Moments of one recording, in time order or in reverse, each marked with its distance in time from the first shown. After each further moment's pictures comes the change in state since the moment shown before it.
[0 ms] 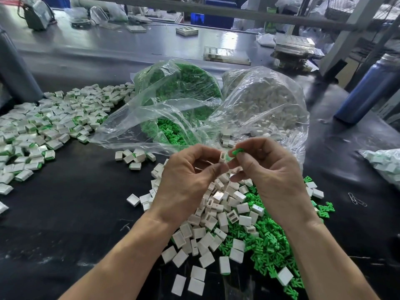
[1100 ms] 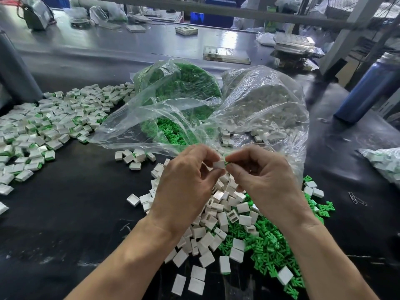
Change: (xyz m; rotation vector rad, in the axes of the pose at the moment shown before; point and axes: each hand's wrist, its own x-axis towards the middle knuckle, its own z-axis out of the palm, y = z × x) left_hand -0.009 0.006 0.003 0.523 0.096 0.183; right_hand -0.003 0.001 -0.003 -0.450 -0.069 -0.014
